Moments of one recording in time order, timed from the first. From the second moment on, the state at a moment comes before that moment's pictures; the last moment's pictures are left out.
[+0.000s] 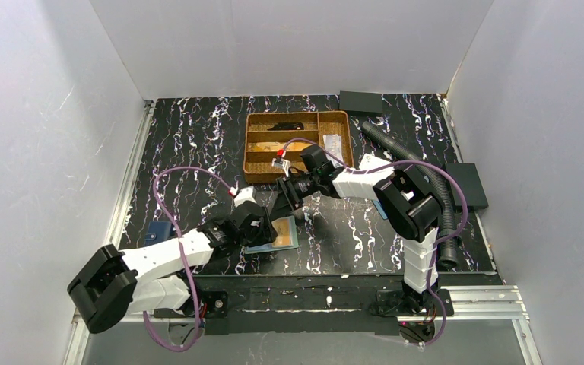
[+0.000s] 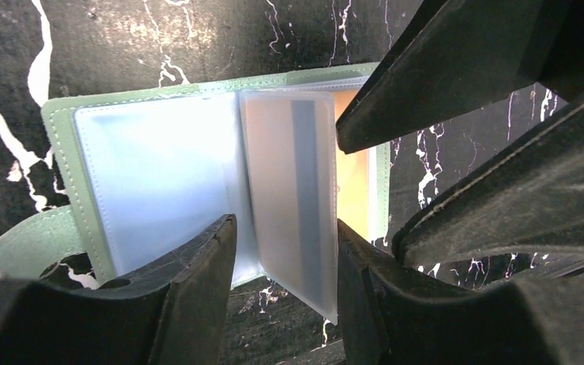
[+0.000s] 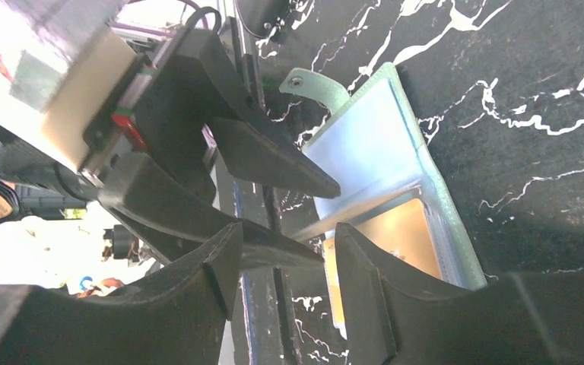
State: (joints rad) left arm -0.85 1.16 0.48 -0.19 -0.20 -0.89; right arm 0.73 1.98 1.16 0.13 -1.09 0.45
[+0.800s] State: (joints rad) left arm -0.73 1.04 0.35 -0.11 -0.13 -0.92; right arm 0.69 1.98 1.17 -0.09 -1.09 0.19
